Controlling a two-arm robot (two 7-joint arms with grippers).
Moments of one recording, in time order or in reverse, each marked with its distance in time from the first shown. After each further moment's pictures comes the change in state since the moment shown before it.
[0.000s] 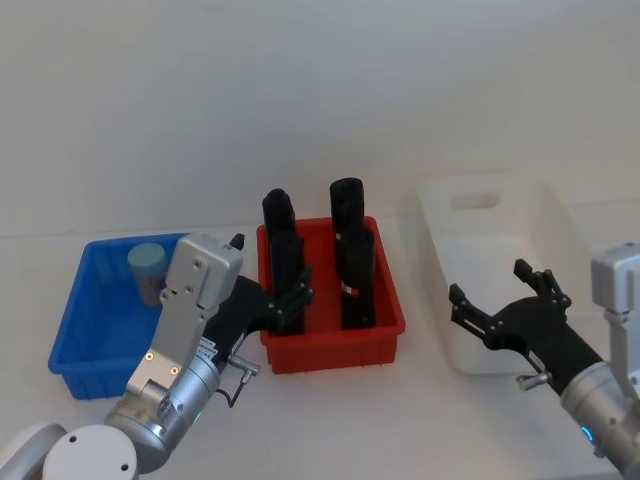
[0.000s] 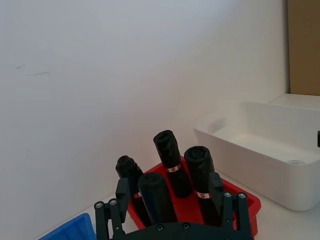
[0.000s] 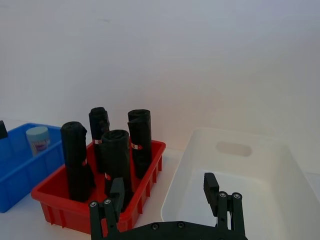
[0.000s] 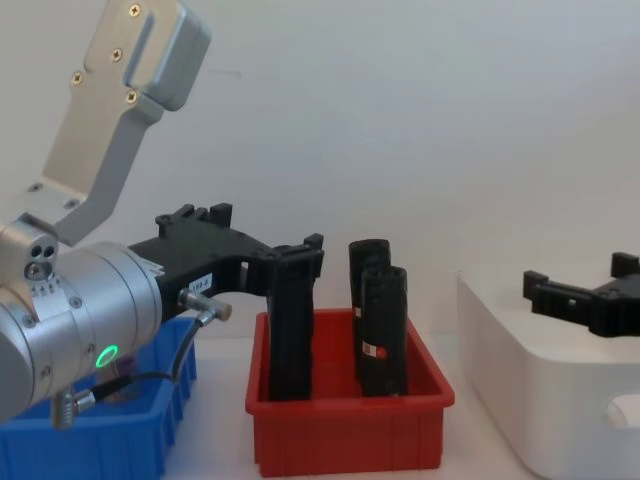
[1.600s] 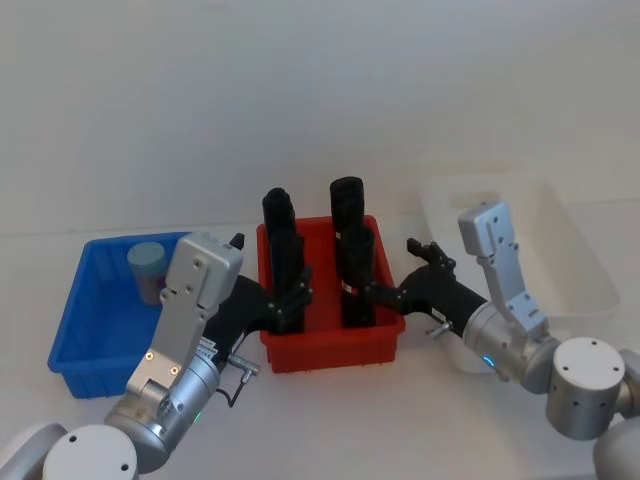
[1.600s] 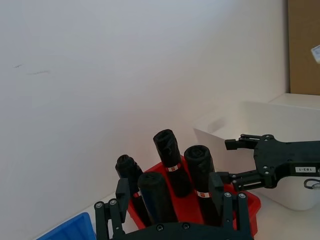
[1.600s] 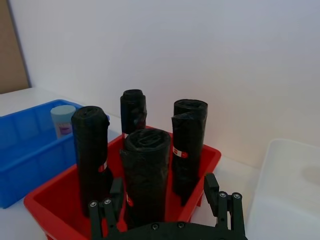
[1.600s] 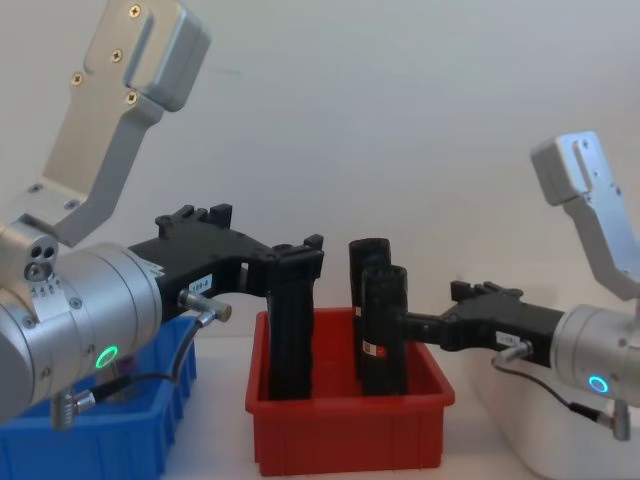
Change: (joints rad) left arm 0.000 0.000 0.000 0.000 0.000 0.000 0.000; right arm 0.470 -0.197 -0.050 0.704 -0.128 -0.162 0.307
